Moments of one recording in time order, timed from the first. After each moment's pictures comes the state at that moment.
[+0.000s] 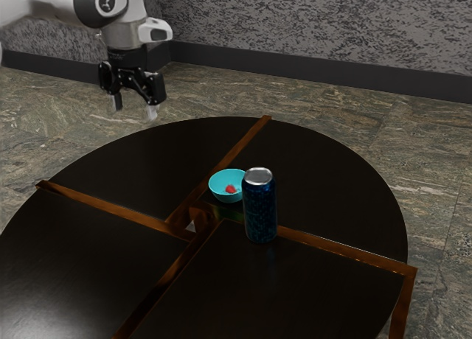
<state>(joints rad) -0.10 0.13 0.11 -1.46 0.07 1.51 -0.03</state>
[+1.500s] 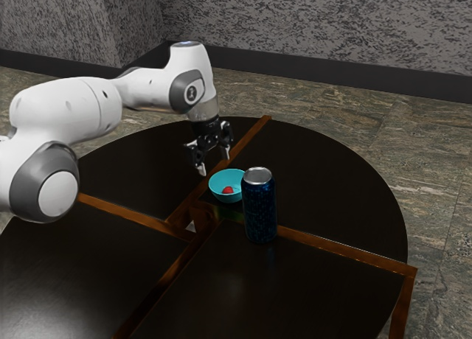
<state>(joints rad) -0.05 0.73 0.04 -1.19 -0.11 1.90 -1.31</state>
